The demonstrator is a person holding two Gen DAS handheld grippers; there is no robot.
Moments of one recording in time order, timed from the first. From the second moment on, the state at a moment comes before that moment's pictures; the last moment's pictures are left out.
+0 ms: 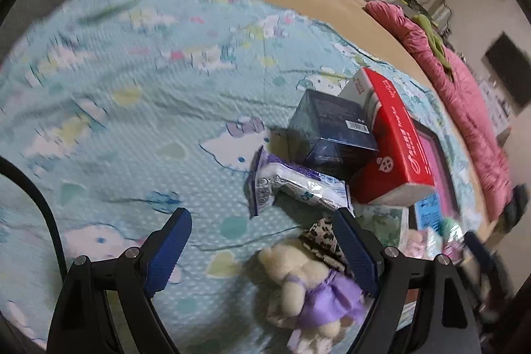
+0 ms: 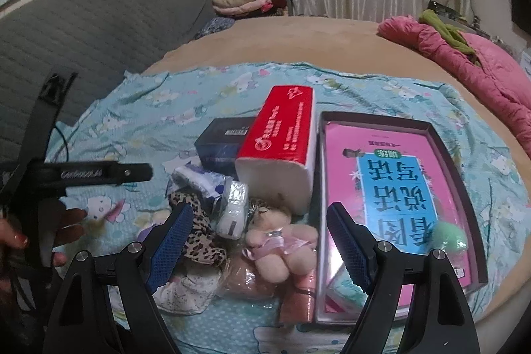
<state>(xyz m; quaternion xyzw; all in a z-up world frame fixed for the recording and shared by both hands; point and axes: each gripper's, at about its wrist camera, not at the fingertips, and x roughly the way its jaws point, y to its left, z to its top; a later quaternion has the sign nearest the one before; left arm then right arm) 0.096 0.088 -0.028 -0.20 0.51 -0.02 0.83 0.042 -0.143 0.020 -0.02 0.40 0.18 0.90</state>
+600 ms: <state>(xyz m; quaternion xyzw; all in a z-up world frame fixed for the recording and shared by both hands) 0.143 0.086 -0.070 -0.30 0.55 -0.04 0.78 0.074 -0.116 -0.013 -0.05 0.43 0.18 0.88</state>
